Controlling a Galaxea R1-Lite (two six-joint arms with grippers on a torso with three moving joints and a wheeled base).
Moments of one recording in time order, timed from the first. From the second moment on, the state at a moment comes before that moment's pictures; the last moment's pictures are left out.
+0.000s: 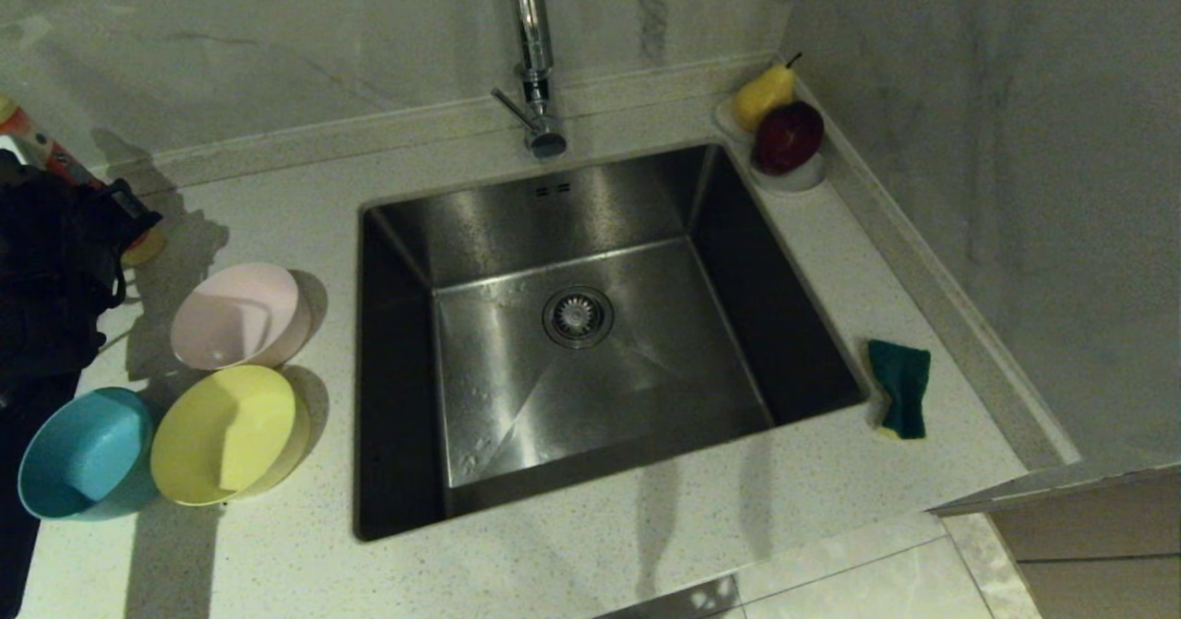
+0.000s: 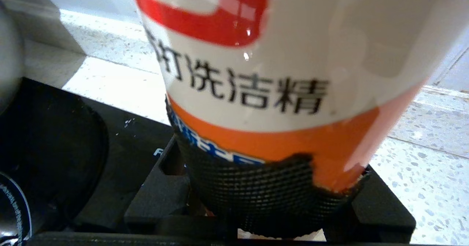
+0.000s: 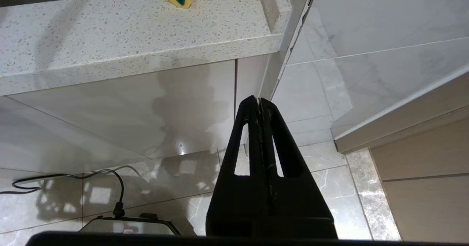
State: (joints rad) left arm 0.43 2.18 -1.45 -0.99 0.20 -0.17; right arm 0.00 0.00 0.00 0.00 0.00 0.00
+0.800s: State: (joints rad) left arm 0.43 1.91 -1.32 -0.88 0.29 -0.19; right arm 0.00 0.00 0.00 -0.01 0.00 0.00
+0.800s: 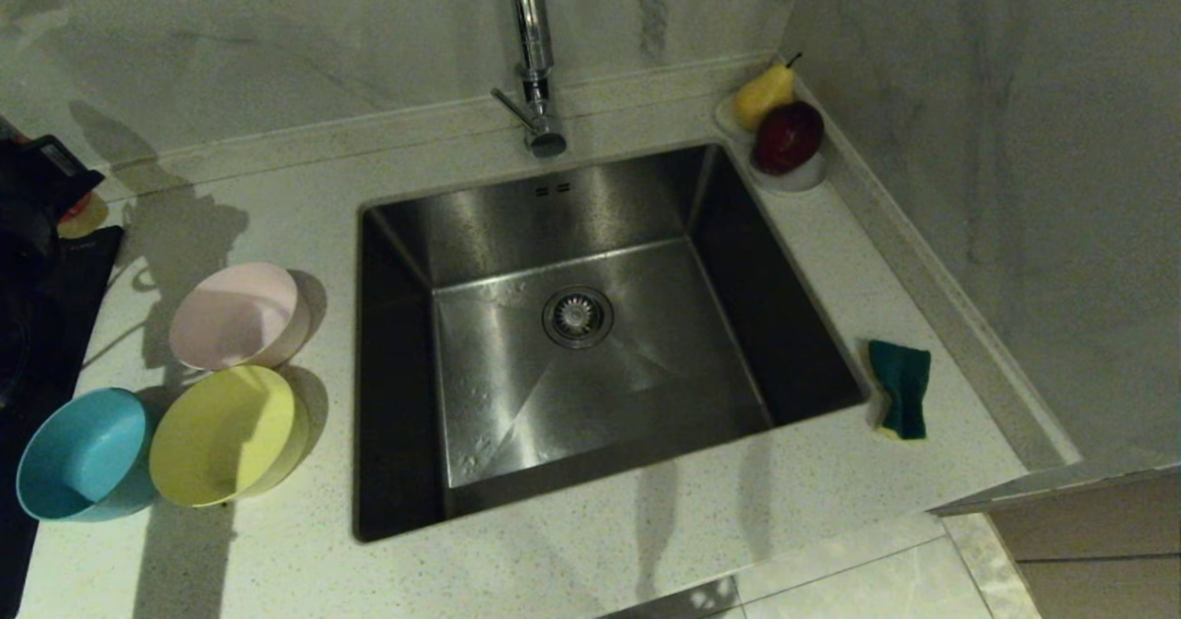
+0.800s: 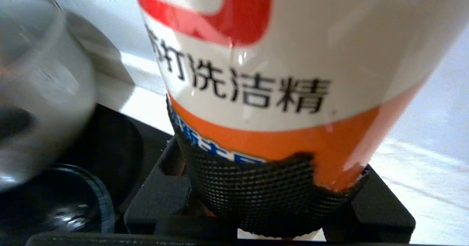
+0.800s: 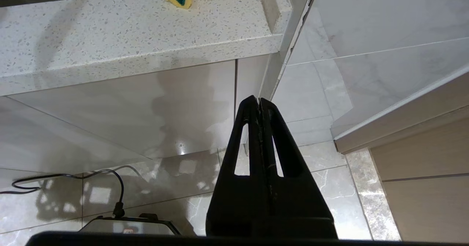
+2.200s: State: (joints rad) left arm -0.09 1.03 -1.23 0.07 0.09 -0.01; right arm 0.00 0.00 0.00 0.00 0.00 0.00
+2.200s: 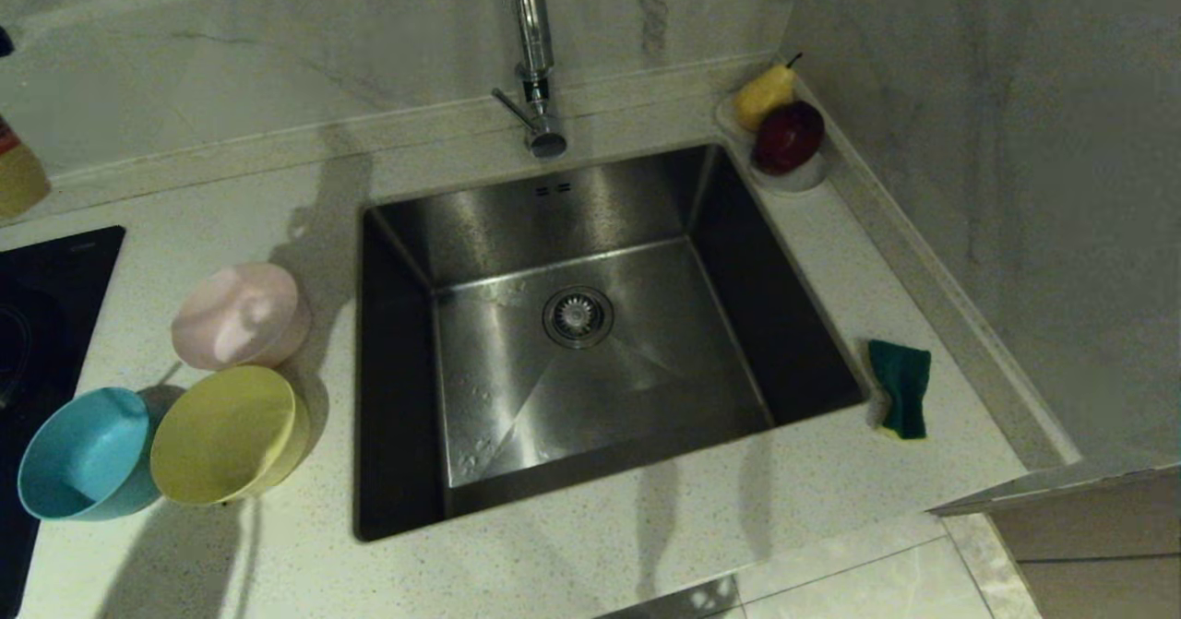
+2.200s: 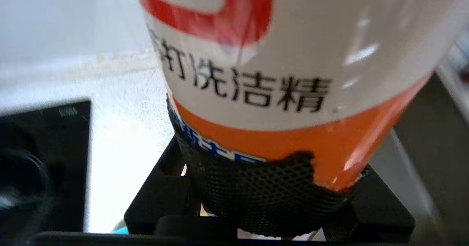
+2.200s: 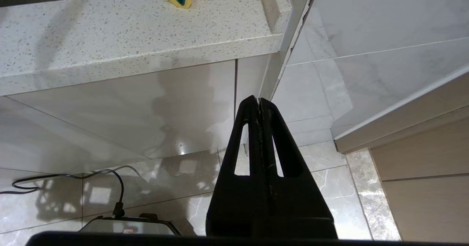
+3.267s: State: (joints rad) left arm -0.34 1.06 -1.26 0.09 0.11 0.73; right arm 0.00 0.00 0.00 -0.01 0.00 0.00
